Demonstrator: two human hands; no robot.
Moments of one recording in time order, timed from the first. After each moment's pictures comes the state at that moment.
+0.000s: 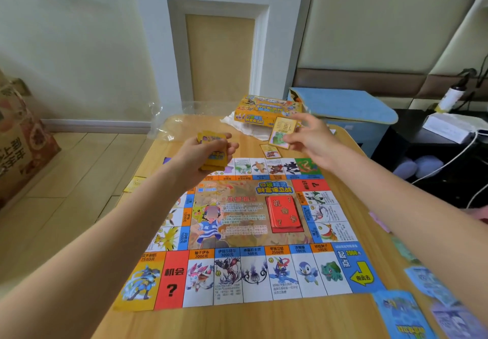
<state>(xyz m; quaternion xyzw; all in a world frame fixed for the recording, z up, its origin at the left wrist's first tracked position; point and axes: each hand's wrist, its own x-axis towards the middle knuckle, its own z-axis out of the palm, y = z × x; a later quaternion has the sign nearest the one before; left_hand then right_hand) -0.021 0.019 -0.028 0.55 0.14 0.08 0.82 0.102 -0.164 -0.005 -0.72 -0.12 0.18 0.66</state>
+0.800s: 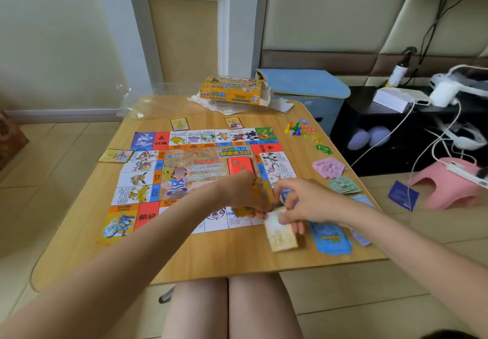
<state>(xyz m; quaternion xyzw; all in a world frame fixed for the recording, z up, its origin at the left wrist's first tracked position) -0.077 -0.135 -0.050 0.88 0.03 -0.21 0.43 -0.051 -0.302 -0.034 -0.87 -0.26 0.31 0.30</state>
